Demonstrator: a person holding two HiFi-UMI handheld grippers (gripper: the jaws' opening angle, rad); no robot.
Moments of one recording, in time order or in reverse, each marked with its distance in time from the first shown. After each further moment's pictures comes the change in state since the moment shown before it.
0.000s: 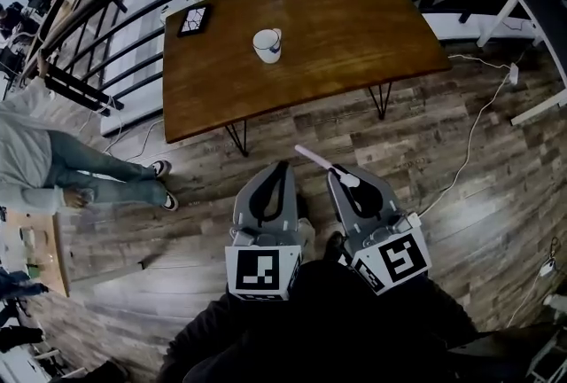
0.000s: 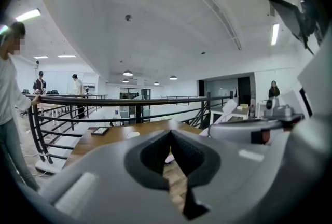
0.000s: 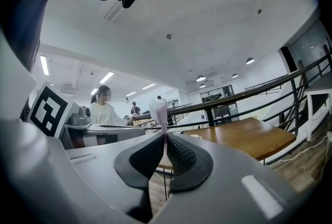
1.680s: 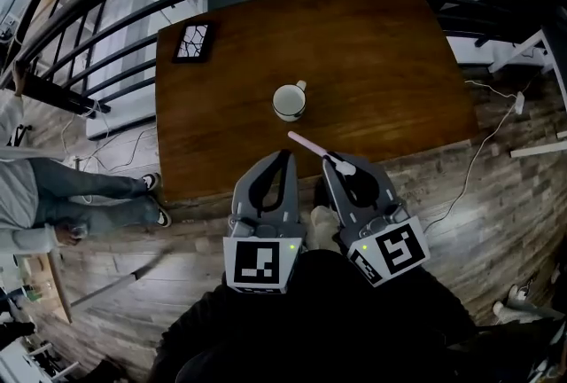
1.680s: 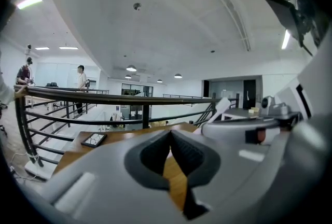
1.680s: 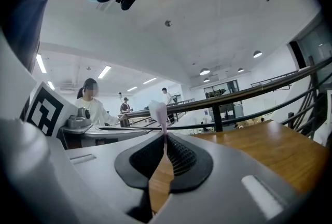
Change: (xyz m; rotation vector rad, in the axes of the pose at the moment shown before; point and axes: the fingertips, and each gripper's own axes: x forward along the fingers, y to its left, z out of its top) left arm 0.211 0.152 0.031 -0.063 0.032 0.002; right arm 0.253 -0.091 0.032 -0.001 0.068 0.039
